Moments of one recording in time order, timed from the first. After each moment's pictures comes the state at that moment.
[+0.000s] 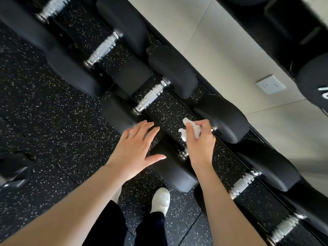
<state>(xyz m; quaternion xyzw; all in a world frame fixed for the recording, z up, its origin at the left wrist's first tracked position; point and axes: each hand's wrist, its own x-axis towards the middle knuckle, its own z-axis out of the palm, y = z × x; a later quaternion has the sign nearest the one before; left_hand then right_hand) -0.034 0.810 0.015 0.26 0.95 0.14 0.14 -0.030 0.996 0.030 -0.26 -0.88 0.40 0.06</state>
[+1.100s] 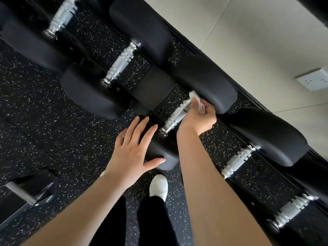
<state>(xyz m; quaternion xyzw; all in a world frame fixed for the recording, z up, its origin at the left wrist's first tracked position) -0.105 0.734 -0.036 0.23 0.96 0.13 0.13 -0.186 0.897 -0.034 -0.56 -0.60 0.53 0.21</state>
